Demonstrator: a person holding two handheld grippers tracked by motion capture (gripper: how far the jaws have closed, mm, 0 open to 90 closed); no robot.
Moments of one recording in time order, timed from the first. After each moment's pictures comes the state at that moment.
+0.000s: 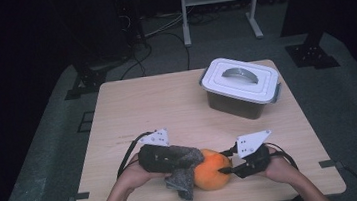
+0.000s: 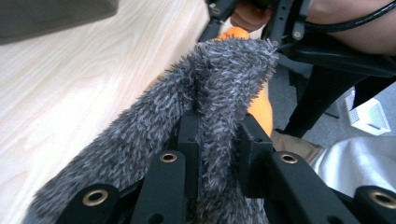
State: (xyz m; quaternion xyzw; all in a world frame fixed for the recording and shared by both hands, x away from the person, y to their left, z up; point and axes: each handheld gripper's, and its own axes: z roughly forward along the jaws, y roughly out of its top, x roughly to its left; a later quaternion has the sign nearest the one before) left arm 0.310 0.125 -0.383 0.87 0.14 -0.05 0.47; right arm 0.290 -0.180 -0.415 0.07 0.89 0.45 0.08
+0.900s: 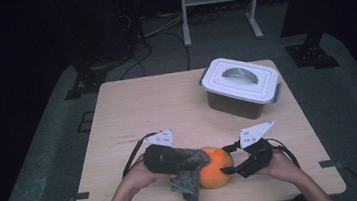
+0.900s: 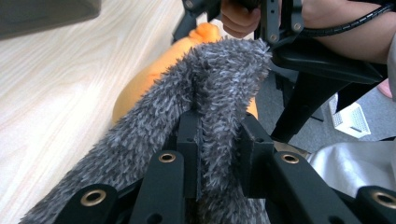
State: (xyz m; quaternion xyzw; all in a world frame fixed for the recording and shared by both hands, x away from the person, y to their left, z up) left arm 0.310 0.115 -0.383 0.87 0.13 -0.07 0.47; right arm 0.297 -0.187 -0.410 0.13 0.88 0.46 0.02
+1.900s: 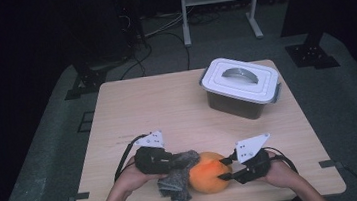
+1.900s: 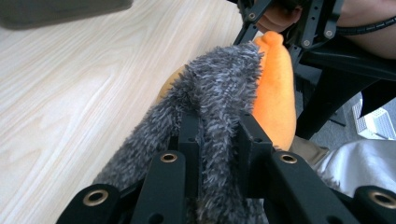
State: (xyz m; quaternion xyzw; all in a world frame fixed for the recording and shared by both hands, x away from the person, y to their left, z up) left arm 0.310 0.140 -0.391 0.87 0.17 -0.04 0.47; right arm 0.278 -0.175 -0.415 0.06 0.89 0.45 0.04
